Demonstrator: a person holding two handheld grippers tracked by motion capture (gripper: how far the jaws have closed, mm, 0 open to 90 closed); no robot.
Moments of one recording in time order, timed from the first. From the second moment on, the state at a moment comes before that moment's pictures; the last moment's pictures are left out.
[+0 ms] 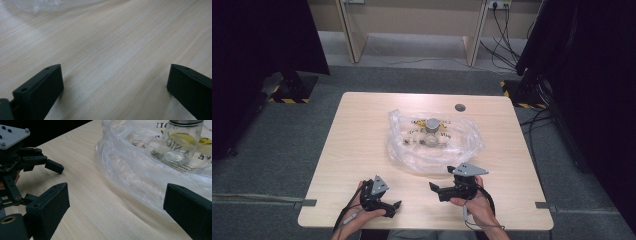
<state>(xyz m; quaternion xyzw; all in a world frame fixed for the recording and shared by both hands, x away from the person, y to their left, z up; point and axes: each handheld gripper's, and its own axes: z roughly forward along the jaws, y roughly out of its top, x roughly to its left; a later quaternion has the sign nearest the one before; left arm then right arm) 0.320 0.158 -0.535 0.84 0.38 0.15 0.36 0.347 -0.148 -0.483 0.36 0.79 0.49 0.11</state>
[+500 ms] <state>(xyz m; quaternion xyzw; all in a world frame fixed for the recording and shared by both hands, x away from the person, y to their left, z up) 0.320 0.158 -0.535 0.84 0.38 0.15 0.36 0.341 -0.161 -0.490 0.36 0.79 0.48 0.13</state>
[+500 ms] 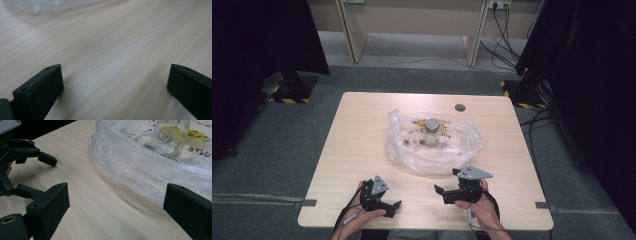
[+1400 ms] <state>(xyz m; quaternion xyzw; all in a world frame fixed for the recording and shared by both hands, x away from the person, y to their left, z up) 0.320 0.158 -0.535 0.84 0.38 0.15 0.36 0.325 -0.180 -0.496 0.37 0.79 0.47 0.13</state>
